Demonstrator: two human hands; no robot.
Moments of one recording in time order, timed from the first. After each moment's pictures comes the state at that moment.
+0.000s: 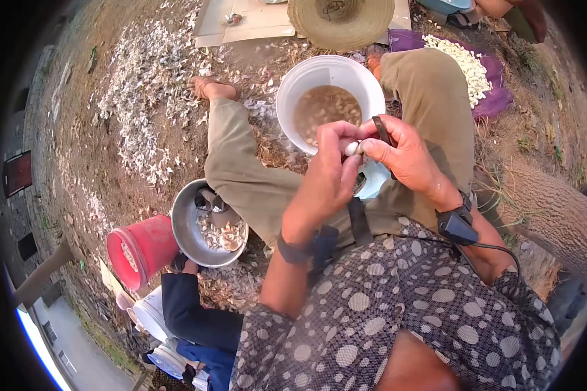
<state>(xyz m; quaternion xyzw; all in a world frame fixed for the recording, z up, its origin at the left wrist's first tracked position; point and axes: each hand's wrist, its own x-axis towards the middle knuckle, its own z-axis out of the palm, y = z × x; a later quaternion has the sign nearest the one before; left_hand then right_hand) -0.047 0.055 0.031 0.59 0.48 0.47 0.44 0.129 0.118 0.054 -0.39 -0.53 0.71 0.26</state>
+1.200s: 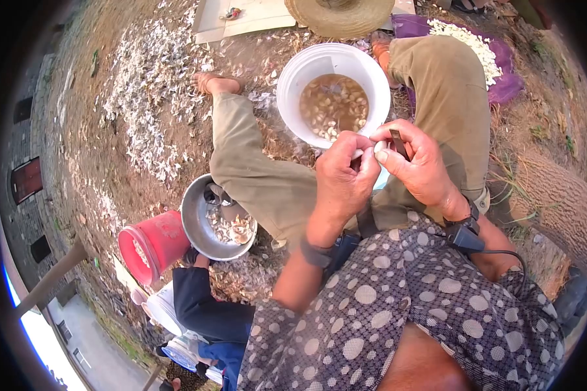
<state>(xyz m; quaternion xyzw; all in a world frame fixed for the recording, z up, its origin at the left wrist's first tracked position) -0.011 0.043 0.031 0.49 0.61 0.48 0.39 0.145 0.089 0.052 -0.42 -0.51 0.69 0.30</state>
